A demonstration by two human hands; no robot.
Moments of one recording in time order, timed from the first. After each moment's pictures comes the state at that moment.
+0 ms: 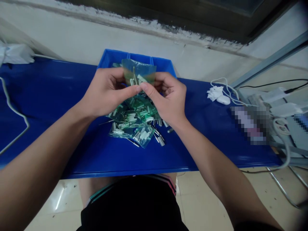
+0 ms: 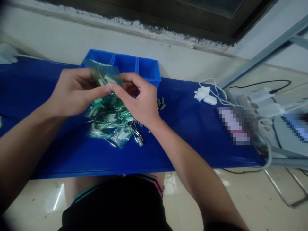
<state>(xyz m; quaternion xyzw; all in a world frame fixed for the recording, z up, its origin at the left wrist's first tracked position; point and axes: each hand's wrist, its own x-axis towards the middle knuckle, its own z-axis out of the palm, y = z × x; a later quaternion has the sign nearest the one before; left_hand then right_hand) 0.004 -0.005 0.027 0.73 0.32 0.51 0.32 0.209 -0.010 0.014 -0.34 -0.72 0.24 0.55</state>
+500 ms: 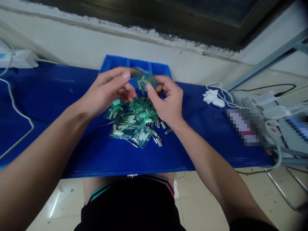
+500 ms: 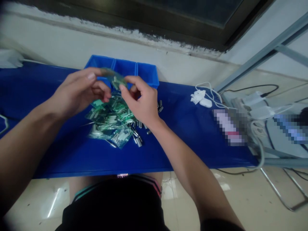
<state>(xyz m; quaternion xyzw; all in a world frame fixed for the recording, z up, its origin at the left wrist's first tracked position) 0.001 -0.008 0.040 0.64 0.35 0.47 0.51 0.219 -0.002 0.008 -0.40 -0.73 0.17 0.52</state>
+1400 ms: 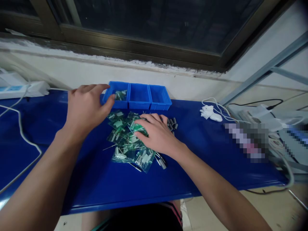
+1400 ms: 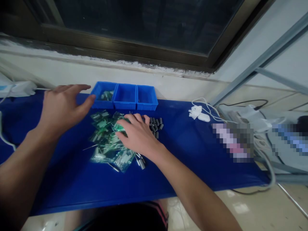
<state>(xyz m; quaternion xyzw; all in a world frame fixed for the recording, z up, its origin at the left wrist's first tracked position) -0.040 0.006 0.050 0.72 0.62 0.29 -0.09 0.214 -0.030 0.017 -0.45 -0.88 0.08 0.14</state>
